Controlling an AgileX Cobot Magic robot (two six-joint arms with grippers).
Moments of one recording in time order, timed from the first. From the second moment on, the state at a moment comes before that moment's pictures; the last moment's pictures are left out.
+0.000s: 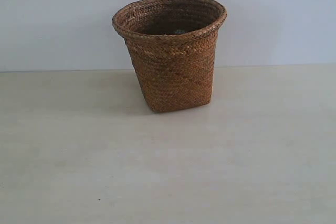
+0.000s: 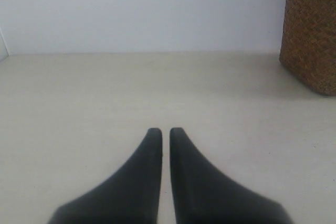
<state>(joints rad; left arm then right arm) 0.04 0.00 0.00 -0.03 0.28 0.04 -0.04 0.04 -0.20 0.28 0.22 -0.28</state>
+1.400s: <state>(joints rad) 0.04 0.00 0.00 -0.03 0.28 0.04 -0.04 0.01 -0.11 0.07 0.30 0.00</state>
